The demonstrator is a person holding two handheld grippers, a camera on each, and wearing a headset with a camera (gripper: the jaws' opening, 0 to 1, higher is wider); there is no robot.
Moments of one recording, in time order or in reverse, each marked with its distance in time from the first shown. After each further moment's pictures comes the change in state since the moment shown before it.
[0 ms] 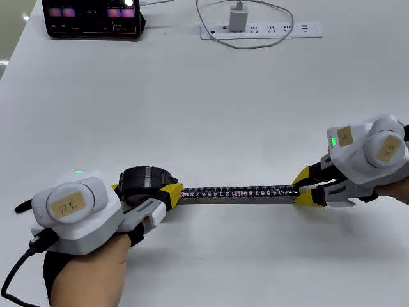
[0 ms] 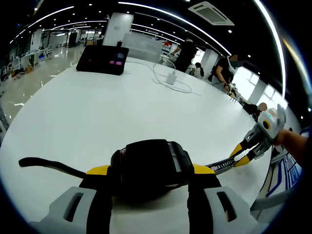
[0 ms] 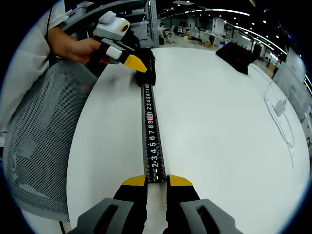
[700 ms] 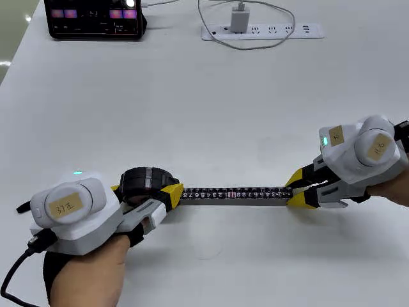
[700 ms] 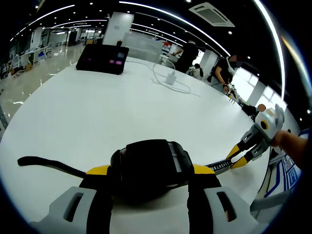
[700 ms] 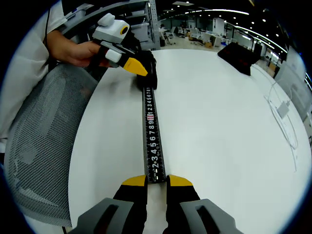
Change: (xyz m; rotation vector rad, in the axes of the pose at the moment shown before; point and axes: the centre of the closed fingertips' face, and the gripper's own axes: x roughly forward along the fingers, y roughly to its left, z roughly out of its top) left arm -0.001 -0.001 0.000 -0.012 0.001 -0.013; right arm 0.006 0.005 0.012 0.011 -0.018 0.023
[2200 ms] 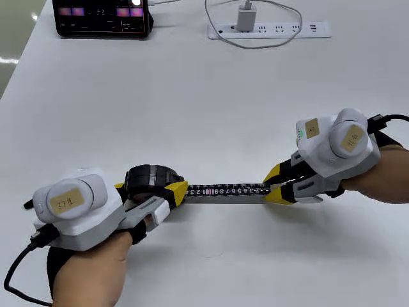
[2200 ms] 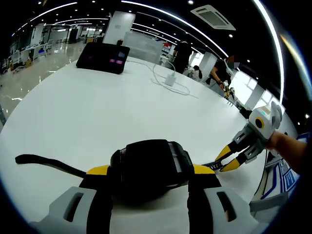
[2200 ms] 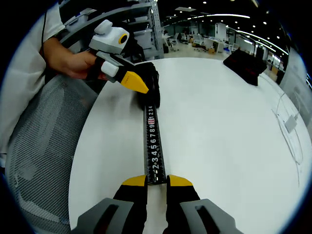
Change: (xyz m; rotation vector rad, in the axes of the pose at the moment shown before) left arm -0.002 0.001 0.001 -0.031 -0.004 -0.024; right arm 0.024 -0.001 0.043 -0.013 -0.062 0.035
